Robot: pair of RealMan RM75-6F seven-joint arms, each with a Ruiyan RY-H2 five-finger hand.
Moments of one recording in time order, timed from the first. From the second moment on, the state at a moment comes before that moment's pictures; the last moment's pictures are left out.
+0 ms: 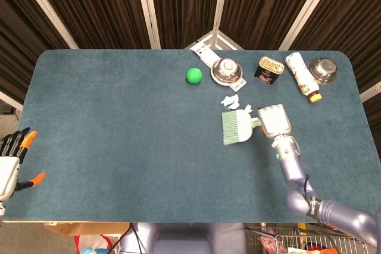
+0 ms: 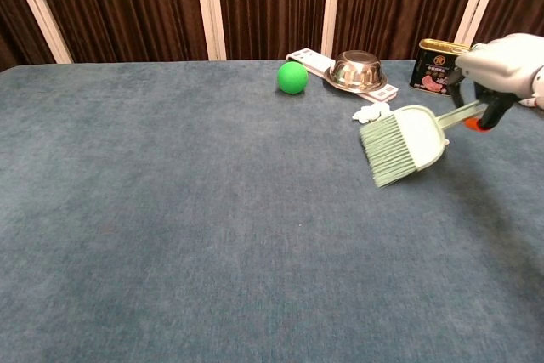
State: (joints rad) left arm -0.10 -1.11 -0.04 -1.61 1.51 1.47 0.03; right arm 0.73 -1.46 0.22 -1.33 -0.89 0.97 -0.78
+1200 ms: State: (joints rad) left arm -0.12 -1.10 -0.04 -1.62 1.48 1.43 0.00; right arm 0.93 -1.40 0.27 -1.36 -0.76 0.98 -1.00
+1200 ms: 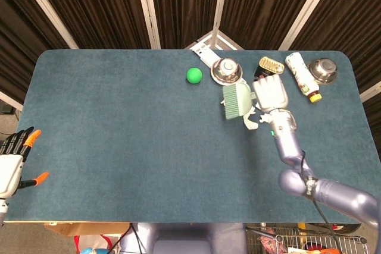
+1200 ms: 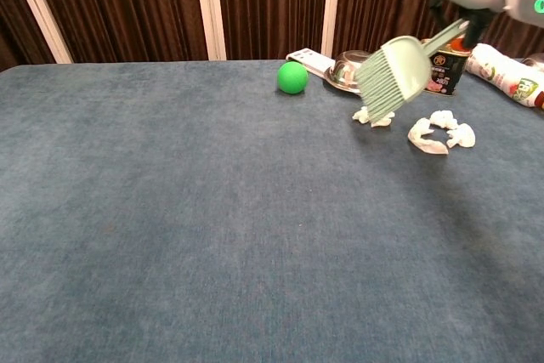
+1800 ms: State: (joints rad) left arm -0.12 -1.08 -0.04 -1.64 1.46 1.41 -0.02; right arm 1.02 -1.57 0.18 -1.13 -0.66 0.88 -1.04
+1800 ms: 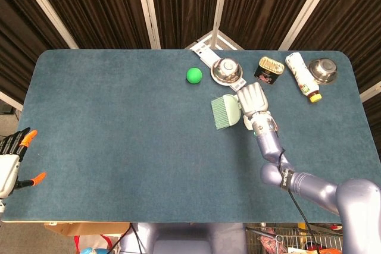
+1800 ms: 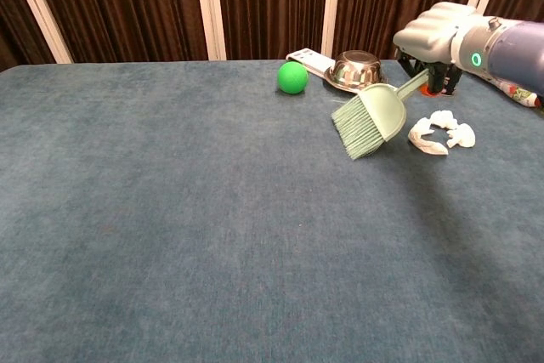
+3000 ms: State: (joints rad) left arm -0.13 -1.09 -0.04 -1.65 1.47 1.41 -0.01; right arm 0.96 -1.27 0.11 -1.49 -0.77 1.05 -1.12
